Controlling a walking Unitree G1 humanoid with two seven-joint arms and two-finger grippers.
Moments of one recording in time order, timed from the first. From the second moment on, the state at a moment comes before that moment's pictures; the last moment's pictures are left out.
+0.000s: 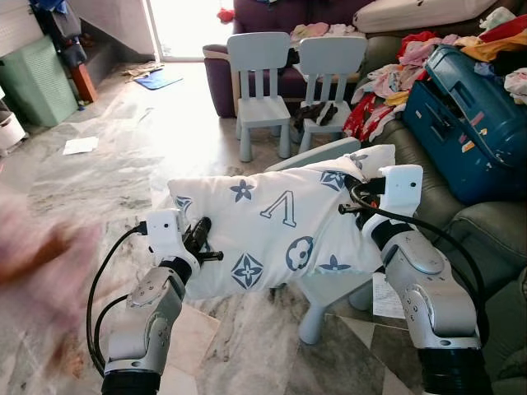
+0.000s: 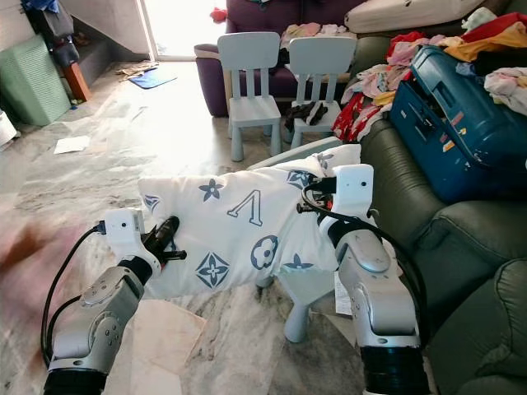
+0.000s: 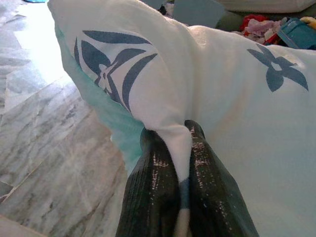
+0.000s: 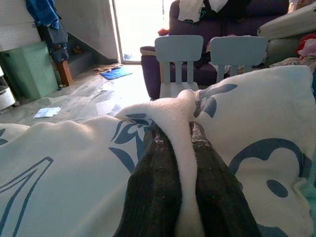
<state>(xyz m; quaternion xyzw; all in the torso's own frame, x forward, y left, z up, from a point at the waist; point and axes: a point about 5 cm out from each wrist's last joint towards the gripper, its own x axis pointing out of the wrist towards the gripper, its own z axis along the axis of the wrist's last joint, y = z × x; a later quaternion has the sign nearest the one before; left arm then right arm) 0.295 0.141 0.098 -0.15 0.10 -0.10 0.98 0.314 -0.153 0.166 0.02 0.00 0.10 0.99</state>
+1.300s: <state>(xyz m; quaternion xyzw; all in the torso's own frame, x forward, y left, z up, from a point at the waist) 0.293 0.137 0.091 -0.16 0.12 -0.10 0.97 0.313 -0.154 0.165 0.02 0.00 0.10 0.99</state>
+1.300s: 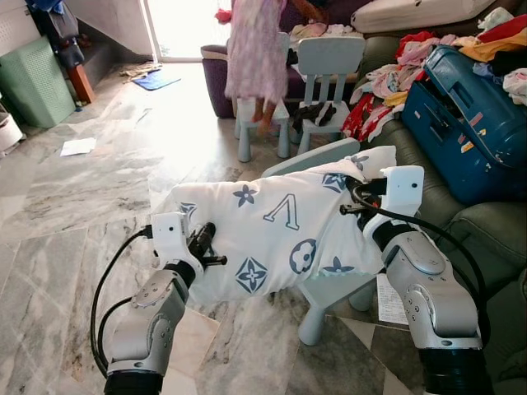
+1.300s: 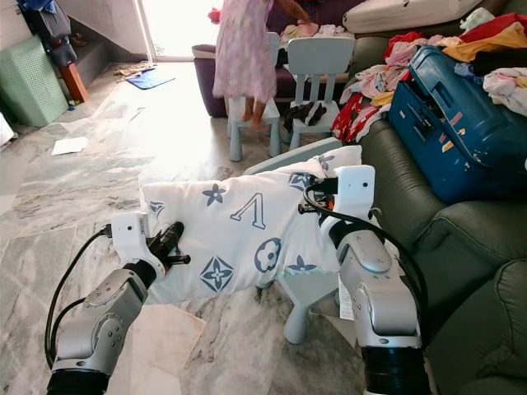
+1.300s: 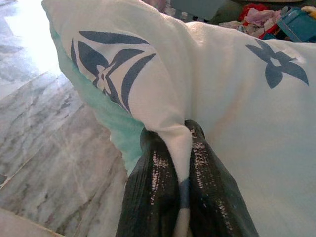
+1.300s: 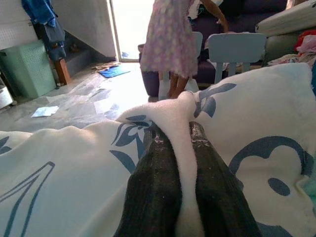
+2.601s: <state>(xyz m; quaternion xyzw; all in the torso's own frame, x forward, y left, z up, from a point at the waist) 0.293 0.135 0.091 -0.17 0.12 -0.10 0.97 0.314 -0.155 0.167 0.02 0.00 0.10 0.99</state>
